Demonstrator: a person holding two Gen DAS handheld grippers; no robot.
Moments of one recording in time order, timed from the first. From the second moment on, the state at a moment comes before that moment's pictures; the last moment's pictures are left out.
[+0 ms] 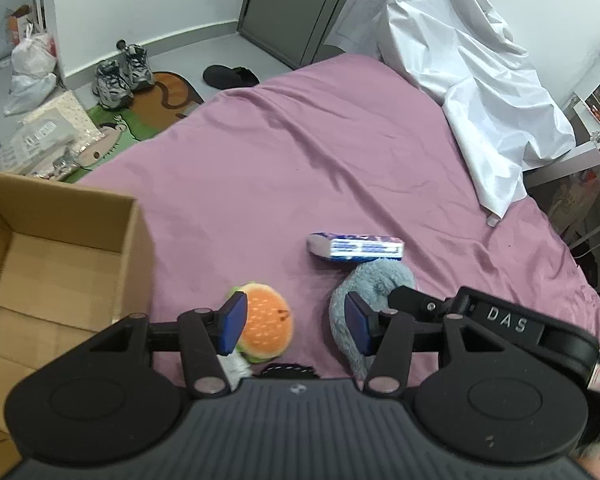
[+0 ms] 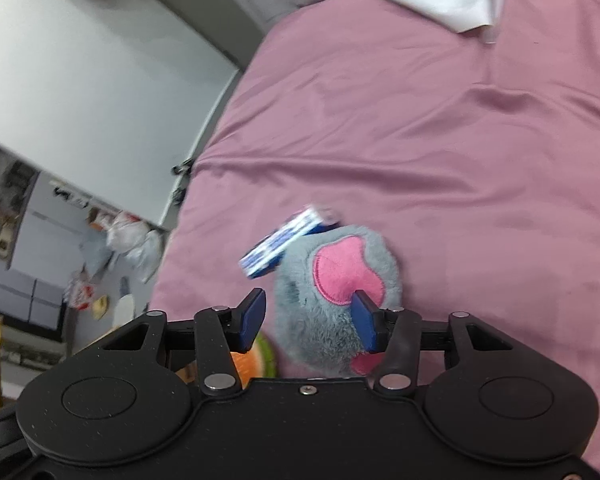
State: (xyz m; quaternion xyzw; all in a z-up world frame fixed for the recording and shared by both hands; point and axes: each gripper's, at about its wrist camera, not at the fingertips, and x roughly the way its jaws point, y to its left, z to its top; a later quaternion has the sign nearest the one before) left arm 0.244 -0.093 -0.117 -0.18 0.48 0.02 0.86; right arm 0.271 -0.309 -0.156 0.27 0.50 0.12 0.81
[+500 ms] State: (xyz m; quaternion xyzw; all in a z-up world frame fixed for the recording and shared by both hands) left arm 0.278 -0.124 -0.149 -0.23 0.51 0.00 0.83; right arm 0.275 -0.339 -0.178 0.35 0.51 0.07 0.78
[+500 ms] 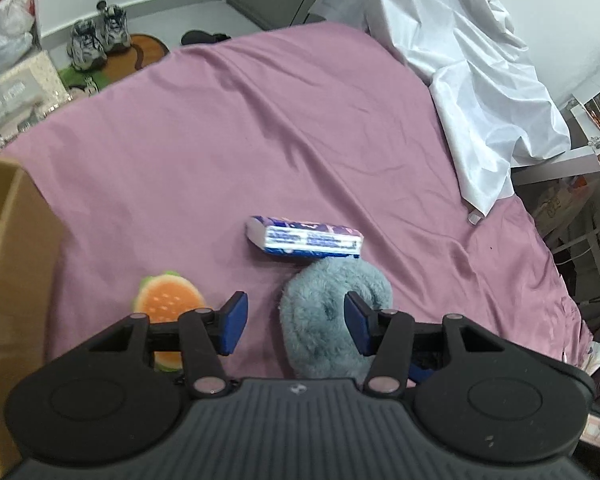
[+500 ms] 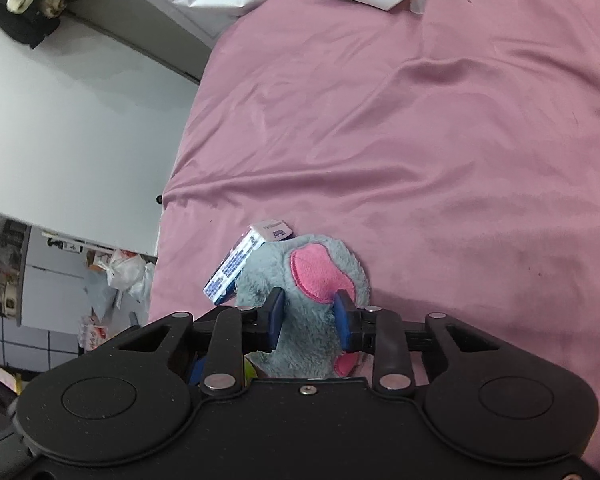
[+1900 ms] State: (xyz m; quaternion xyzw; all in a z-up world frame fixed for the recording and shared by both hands) left arm 0.215 -0.047 -0.079 -0.31 0.42 0.03 0.85; right arm 0.243 -0.282 -0.116 0.35 0.43 0.26 0.79
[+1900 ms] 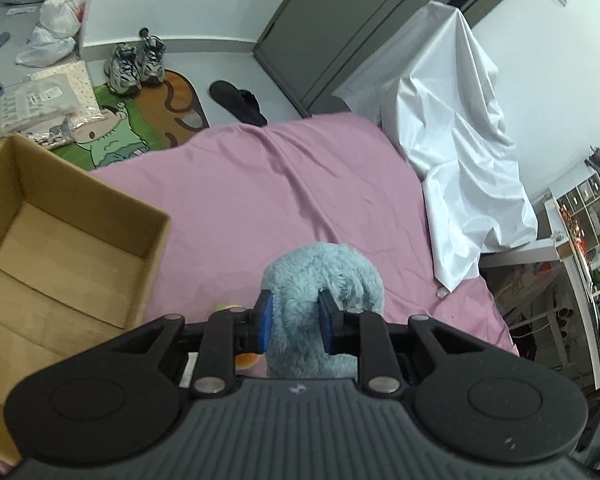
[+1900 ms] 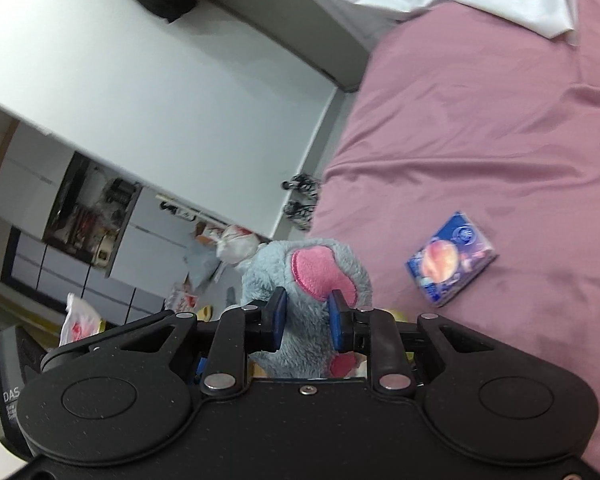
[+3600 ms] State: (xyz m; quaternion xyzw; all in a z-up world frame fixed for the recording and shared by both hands) left arm 0.156 0.120 -0.102 -0.34 0.42 0.12 0.83; right arm 0.211 -0.114 -0.121 0.25 0.47 0.32 0.78
